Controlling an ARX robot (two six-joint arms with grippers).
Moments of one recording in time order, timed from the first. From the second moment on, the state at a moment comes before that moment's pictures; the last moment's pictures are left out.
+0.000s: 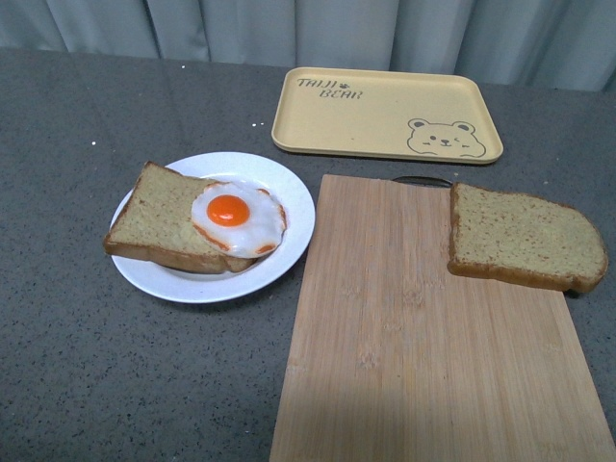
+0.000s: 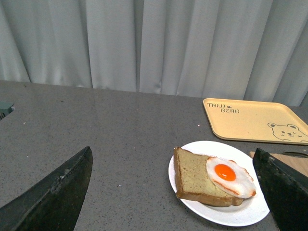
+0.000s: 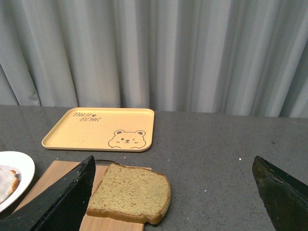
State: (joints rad) left arm 0.00 0.00 0.02 0.00 0.00 -0.01; right arm 0.00 0.00 0.00 0.00 0.00 0.00
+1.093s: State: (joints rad) left arm 0.00 0.00 0.02 0.00 0.00 -0.01; right arm 0.00 0.00 0.00 0.00 0.00 0.00
